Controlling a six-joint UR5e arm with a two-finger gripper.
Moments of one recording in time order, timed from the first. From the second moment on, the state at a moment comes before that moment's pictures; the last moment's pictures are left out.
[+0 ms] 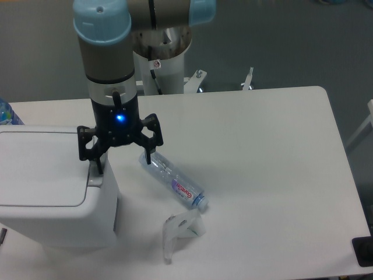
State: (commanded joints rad) arm 2.18 -1.78 -1.44 -1.13 1.50 -0.12
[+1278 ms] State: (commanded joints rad) arm 2.48 -1.77 -1.36 -1.14 1.66 0.31
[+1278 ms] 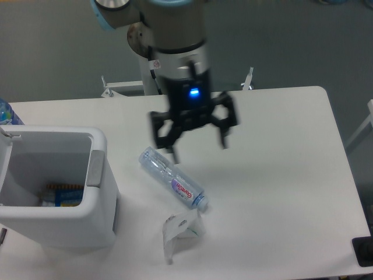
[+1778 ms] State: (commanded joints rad) arm 2.60 -1.76 -1.42 -1.16 1.77 0.71
